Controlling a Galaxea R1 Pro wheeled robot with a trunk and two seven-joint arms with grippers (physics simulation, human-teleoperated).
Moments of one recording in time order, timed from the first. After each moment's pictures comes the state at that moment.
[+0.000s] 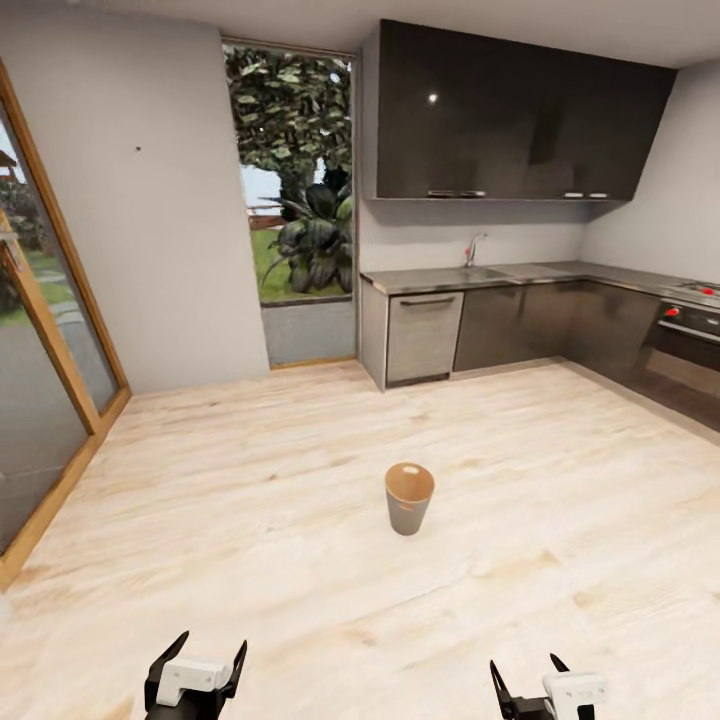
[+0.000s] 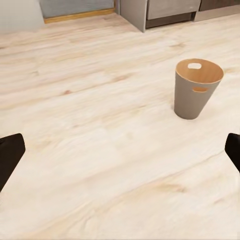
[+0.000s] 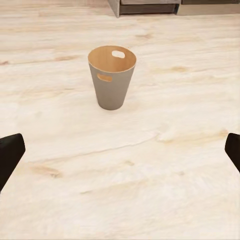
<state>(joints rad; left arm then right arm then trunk) 0.21 0.05 0.00 -1.42 -0.01 -0.11 -0.09 0.21 -0.07 -0.02 -1.31 0.02 -0.16 0.05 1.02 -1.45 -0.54</state>
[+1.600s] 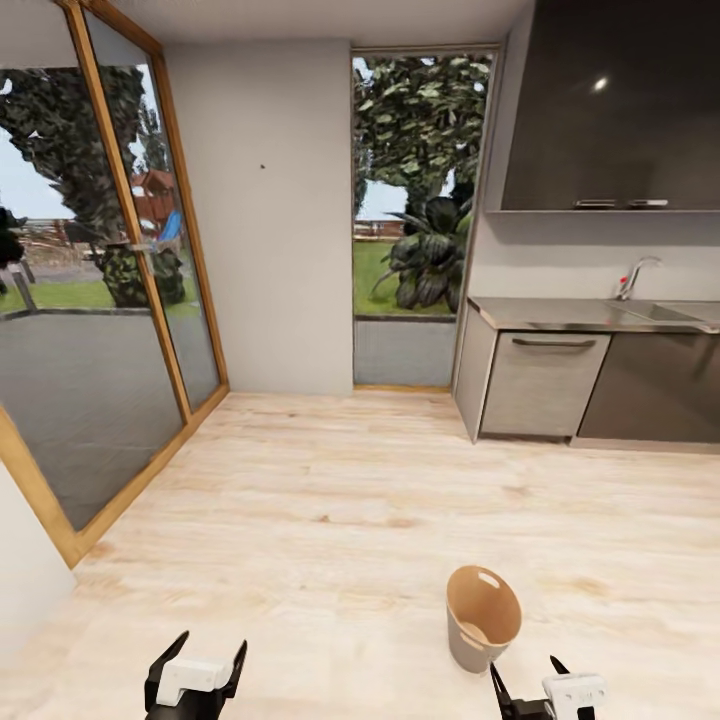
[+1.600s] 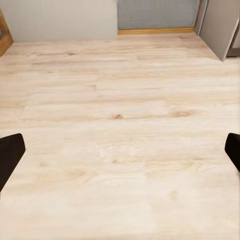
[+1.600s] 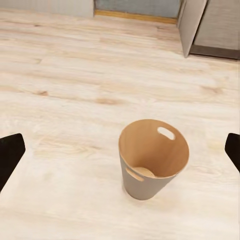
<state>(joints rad) 0.21 0.05 0.00 -1.42 -0.01 -0.11 -0.09 0.21 -0.07 -0.02 -1.31 0.02 -0.16 0.05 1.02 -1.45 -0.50</state>
